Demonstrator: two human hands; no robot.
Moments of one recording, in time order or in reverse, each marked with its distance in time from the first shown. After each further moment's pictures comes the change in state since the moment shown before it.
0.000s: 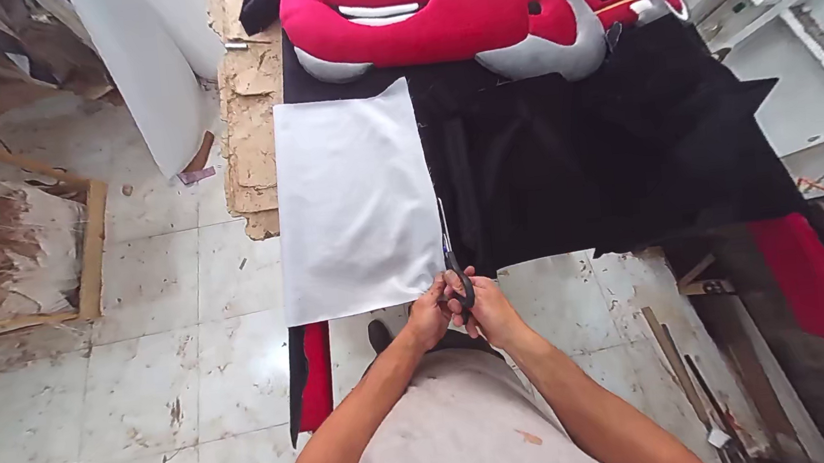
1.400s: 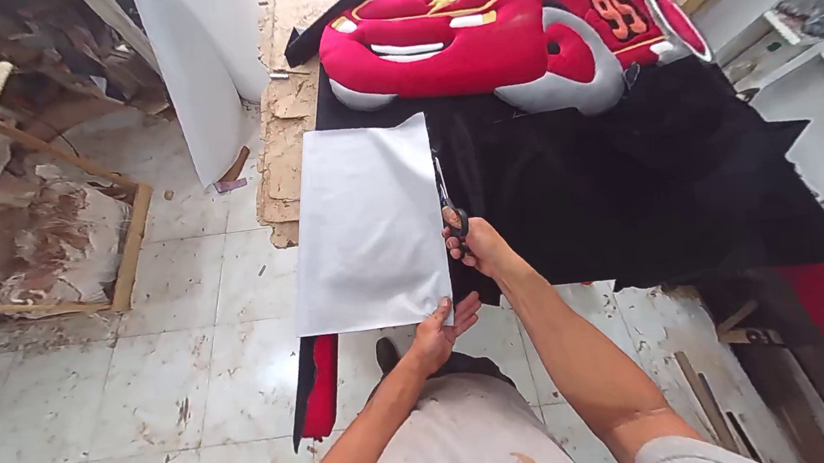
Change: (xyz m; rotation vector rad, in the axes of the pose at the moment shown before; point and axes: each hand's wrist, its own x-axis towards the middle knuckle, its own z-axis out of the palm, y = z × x) left_hand -0.002 -0.013 -0.009 -0.051 -0.001 0.110; right_hand 0.093 -0.100 -0.002 -0.056 -0.060 -0.053
